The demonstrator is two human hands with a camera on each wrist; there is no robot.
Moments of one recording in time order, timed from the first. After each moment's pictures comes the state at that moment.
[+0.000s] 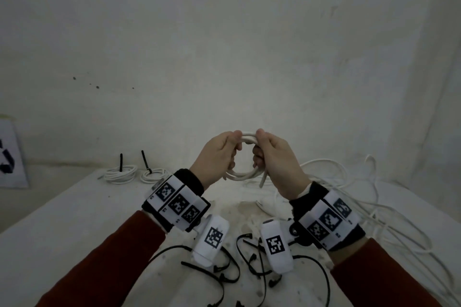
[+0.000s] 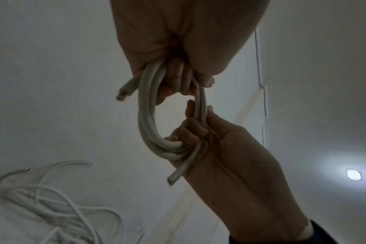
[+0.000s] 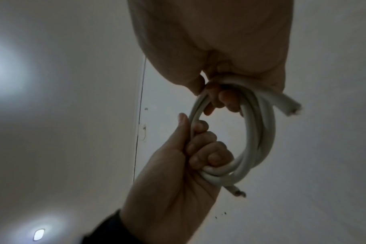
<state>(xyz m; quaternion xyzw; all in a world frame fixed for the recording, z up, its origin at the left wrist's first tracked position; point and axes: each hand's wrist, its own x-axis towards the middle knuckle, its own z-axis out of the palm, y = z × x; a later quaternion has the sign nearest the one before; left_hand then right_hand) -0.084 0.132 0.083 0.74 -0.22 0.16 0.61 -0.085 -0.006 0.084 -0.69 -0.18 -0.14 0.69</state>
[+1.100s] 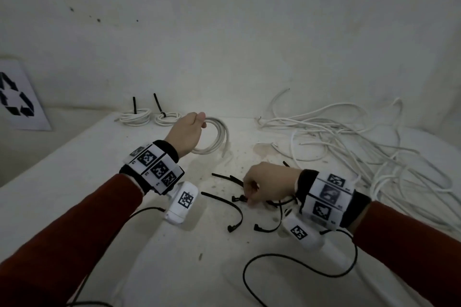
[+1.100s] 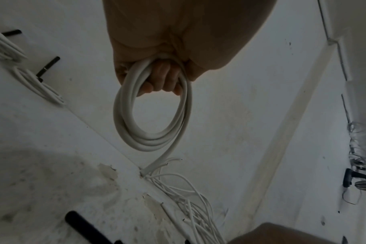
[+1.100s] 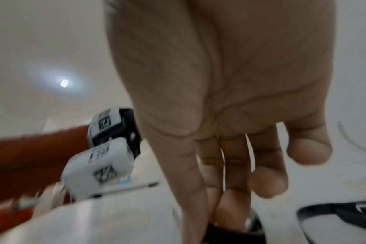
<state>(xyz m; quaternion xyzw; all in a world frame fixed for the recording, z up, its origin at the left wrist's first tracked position) -0.071 0.221 -0.007 0.87 -0.02 0.16 0.47 -0.111 0.012 -0.018 -0.93 -0.32 0.17 0.04</state>
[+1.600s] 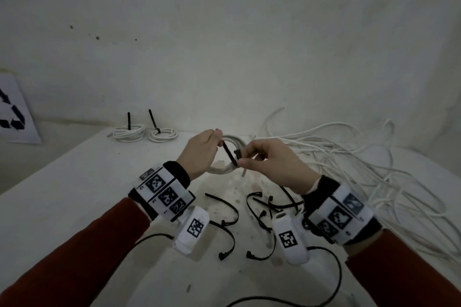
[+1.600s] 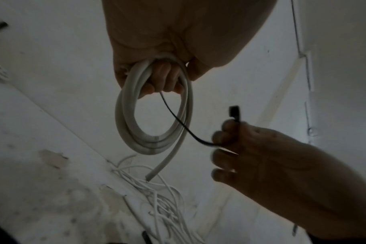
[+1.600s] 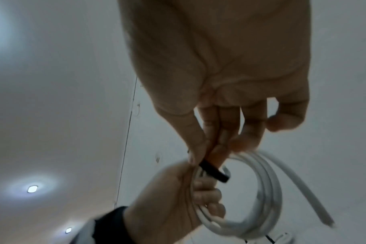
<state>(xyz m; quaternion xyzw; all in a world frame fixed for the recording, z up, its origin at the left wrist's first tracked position) -0.079 0.179 0.005 0.82 -0.08 0.17 0.54 -0.102 -0.002 0.024 -0.85 -0.24 -0.03 0.47</state>
